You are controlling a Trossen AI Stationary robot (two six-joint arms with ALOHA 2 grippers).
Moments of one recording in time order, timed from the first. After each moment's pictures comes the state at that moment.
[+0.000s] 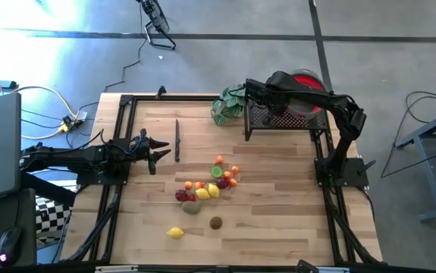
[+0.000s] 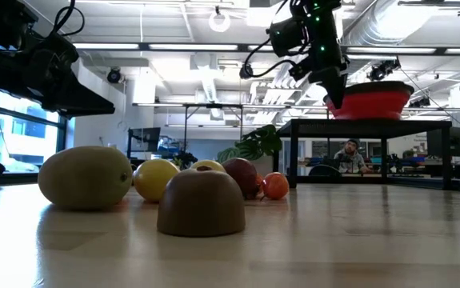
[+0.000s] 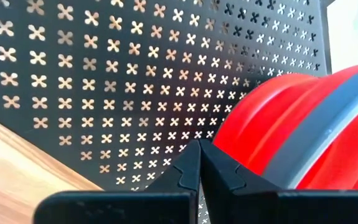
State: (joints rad) left arm 0.07 0.22 0.05 -0.01 -0.28 -0.11; right arm -0.52 1.79 1.67 -1.57 0.43 0.13
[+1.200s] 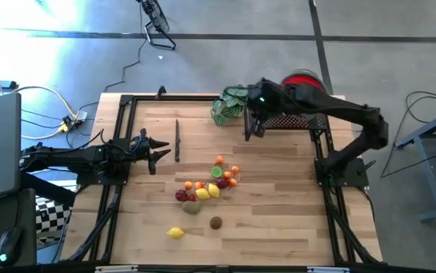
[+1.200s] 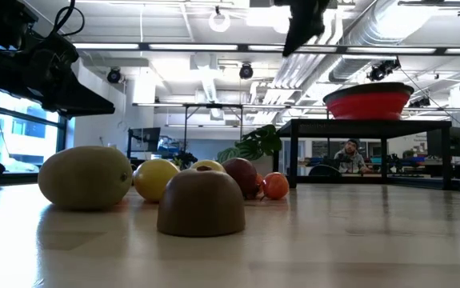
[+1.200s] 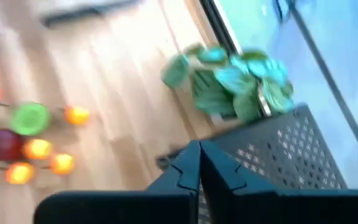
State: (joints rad) left arm 0.07 0.22 0.05 -0.01 -0.28 -0.11; right arm -0.27 1.52 1.65 -1.06 0.21 -0.01
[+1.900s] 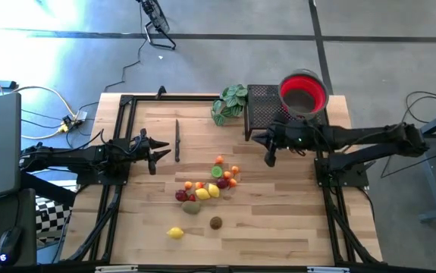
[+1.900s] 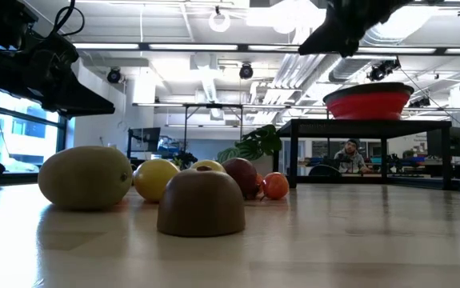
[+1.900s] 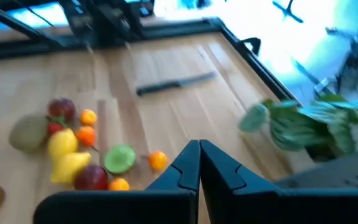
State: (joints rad) left arm 0.07 0.22 0.05 -0.01 -0.28 -0.11; right arm -0.05 1.04 0.77 -0.16 0.21 0.11
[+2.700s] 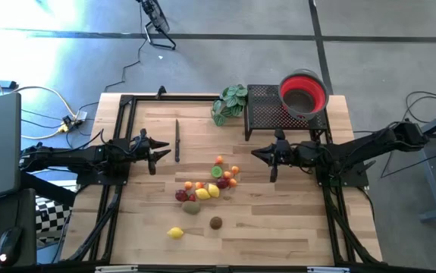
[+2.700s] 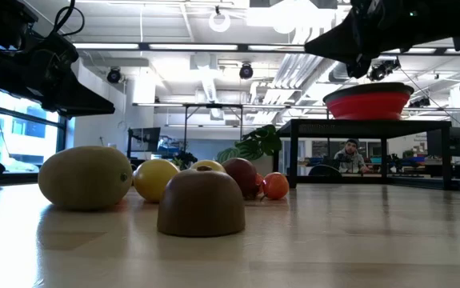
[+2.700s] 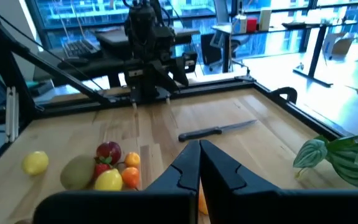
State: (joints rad) left arm 0.06 0.22 0.05 -0.01 -0.28 -0.11; right arm 0.13 1.01 0.38 0.53 0.31 0.13
